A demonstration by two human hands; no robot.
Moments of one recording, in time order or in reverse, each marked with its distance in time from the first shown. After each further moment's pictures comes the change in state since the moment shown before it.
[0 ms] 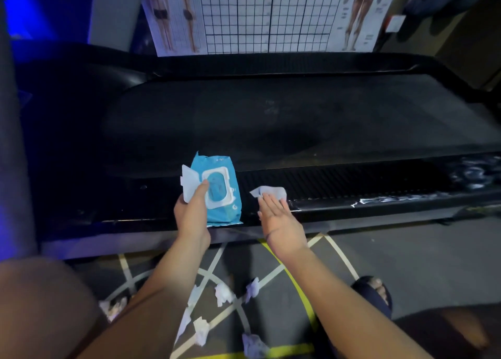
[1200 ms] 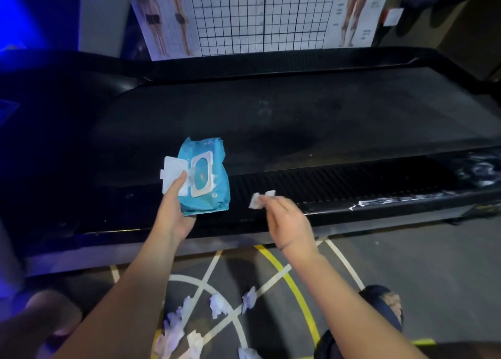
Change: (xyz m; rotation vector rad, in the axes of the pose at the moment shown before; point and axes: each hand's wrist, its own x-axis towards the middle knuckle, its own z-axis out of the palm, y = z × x) left_hand 0.060 -0.001 0.003 -0.097 -0.347 -0.067; right_hand -0.003 0.024 -0.016 0.322 0.532 -0.094
